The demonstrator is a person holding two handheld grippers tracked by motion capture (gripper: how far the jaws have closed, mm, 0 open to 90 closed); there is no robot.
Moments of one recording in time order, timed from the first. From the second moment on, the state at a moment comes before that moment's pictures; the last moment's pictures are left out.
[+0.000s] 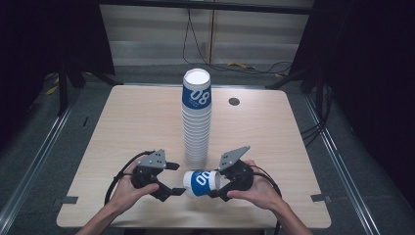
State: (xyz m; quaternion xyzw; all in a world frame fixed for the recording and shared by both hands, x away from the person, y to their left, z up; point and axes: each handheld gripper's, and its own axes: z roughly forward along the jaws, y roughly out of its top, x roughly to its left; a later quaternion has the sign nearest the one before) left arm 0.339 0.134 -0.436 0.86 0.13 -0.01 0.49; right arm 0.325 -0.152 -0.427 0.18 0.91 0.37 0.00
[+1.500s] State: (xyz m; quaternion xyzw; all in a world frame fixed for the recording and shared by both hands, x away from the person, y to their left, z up) left arm 0.329 0.139 -0.435 0.80 0.15 -0.01 0.58; right arm 0.323 -0.184 -0.431 0.22 0.79 0.58 0.00
